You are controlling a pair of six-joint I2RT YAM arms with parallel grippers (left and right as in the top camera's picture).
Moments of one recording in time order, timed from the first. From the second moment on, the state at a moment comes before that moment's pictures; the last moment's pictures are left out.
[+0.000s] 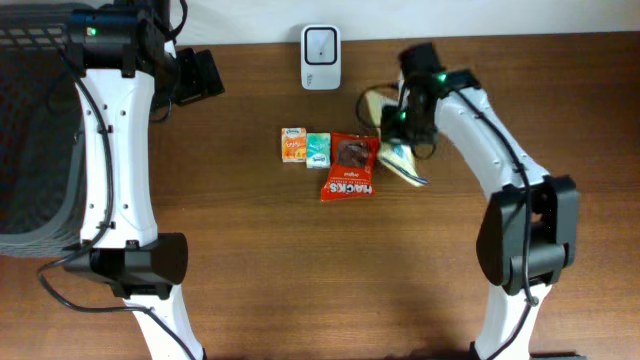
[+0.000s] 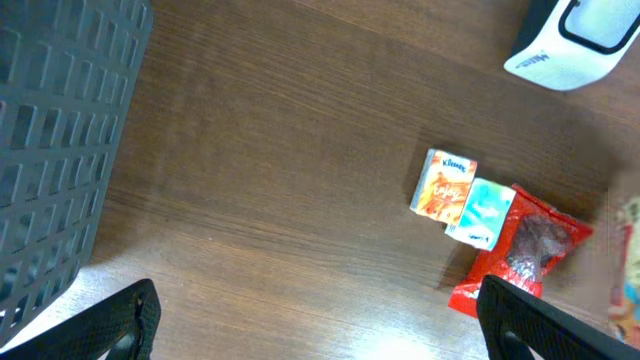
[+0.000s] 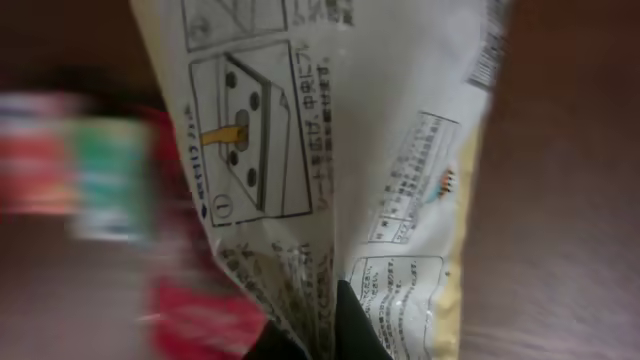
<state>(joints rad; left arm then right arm) -0.06 2.11 2.59 -1.68 -0.04 -0.38 0.20 2.08 1.80 -0.98 -0.23 0.29</state>
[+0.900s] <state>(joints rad) -0.06 2.11 2.59 -1.69 -0.04 -0.38 0.29 2.26 1.84 0.14 -0.77 1.11</state>
